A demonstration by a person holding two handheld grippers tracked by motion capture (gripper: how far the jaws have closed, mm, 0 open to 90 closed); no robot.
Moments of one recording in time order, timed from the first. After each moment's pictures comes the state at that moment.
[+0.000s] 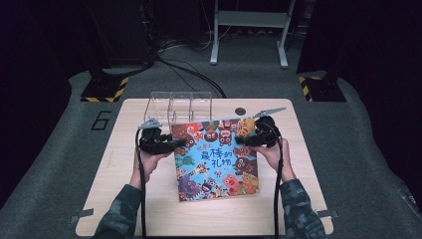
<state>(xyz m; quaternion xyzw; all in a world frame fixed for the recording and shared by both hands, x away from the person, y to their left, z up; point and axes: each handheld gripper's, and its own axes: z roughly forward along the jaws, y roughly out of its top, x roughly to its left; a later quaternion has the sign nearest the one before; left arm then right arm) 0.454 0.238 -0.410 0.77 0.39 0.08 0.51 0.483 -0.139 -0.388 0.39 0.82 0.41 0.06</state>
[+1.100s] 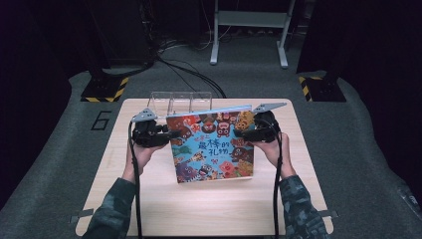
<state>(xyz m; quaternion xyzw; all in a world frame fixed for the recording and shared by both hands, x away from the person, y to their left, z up) 0.452 0.246 -0.370 0.78 0.35 0.14 0.50 0.477 -0.130 -0.360 0.35 0.82 0.43 0.13</state>
